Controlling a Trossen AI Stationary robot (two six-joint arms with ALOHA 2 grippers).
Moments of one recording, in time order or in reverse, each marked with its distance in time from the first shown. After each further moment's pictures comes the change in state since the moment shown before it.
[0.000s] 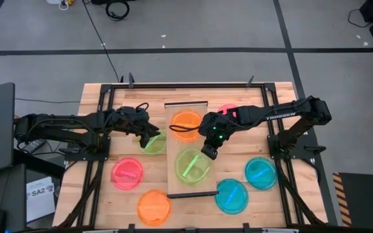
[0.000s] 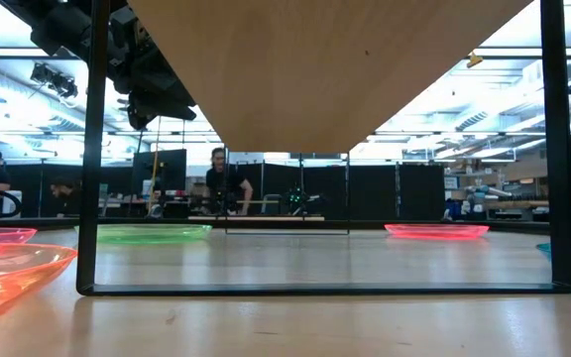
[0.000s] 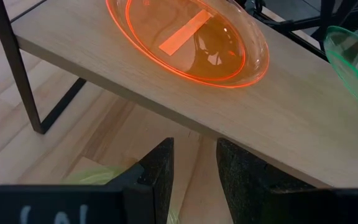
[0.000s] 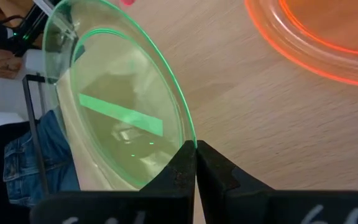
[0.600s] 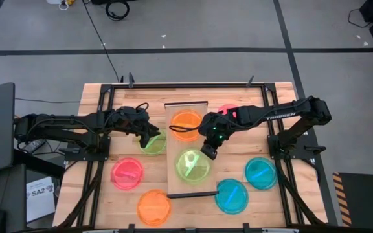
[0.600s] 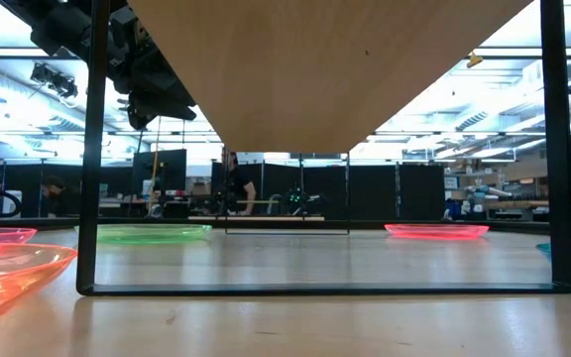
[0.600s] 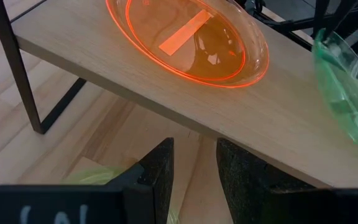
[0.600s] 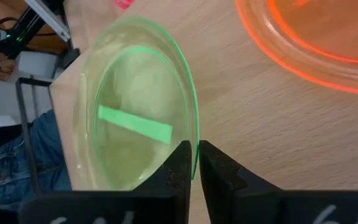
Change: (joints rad) left arm 0.000 0.000 0.000 0.000 0.000 0.000; right arm 0.000 0.000 0.000 0.001 0.042 -0.011
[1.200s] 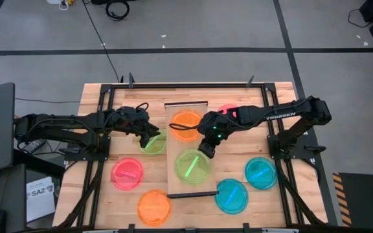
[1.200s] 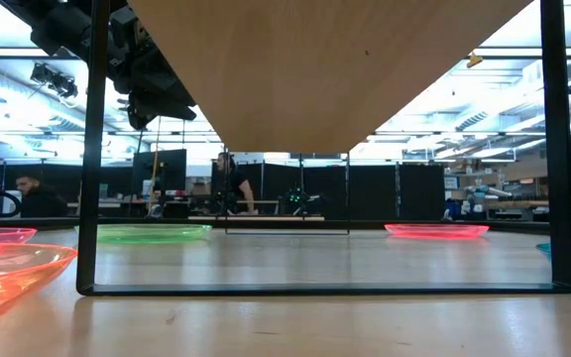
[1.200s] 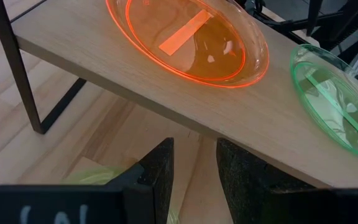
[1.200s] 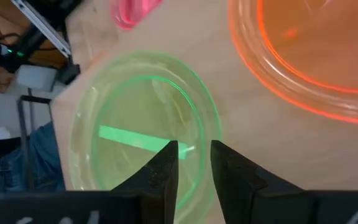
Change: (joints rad) left arm 0.000 0.000 0.000 0.000 0.000 0.000; right arm 0.000 0.000 0.000 0.054 0.031 0.000
